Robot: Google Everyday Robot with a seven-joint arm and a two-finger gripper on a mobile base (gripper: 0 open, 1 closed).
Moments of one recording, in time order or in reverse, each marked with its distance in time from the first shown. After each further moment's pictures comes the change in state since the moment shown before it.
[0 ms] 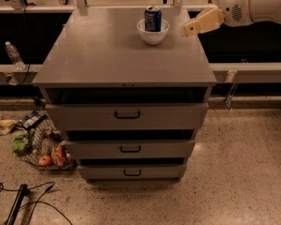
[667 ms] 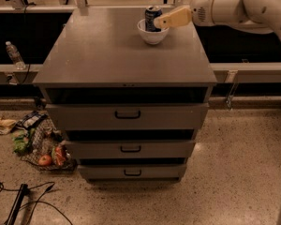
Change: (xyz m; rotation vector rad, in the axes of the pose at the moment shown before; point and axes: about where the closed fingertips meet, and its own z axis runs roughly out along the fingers) arm -0.010 -0.032 0.088 0.043 -0.123 0.087
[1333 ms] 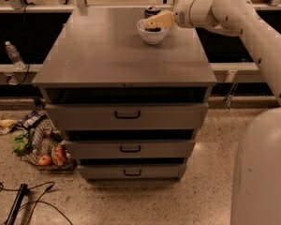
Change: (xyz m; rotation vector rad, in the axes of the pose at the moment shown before) arm 0.021 -0.044 0.079 0.098 -0.004 0.010
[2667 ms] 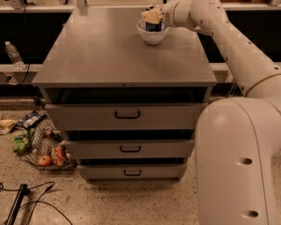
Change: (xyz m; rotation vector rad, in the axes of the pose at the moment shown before) arm 0.010 -0.024 0.076 0.066 -0.016 0.055
